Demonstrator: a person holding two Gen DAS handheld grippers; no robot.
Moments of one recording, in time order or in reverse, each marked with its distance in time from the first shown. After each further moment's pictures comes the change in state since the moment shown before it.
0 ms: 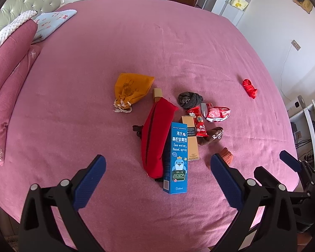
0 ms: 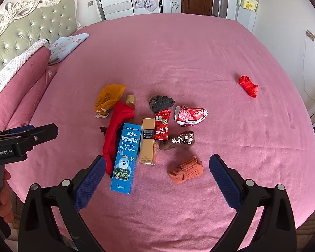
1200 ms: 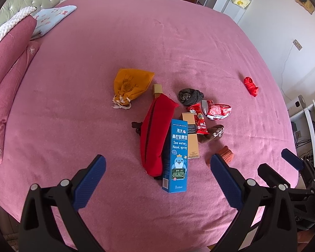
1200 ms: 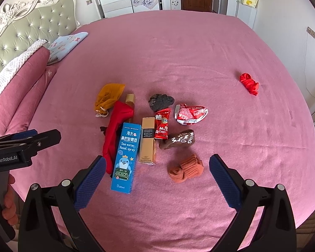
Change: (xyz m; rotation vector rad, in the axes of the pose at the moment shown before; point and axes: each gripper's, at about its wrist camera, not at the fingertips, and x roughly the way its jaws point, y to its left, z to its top) left arm 0.008 0.001 -0.001 -0.008 0.027 -0.002; right arm 0.003 -0.002 0.004 0.009 0.023 0.011
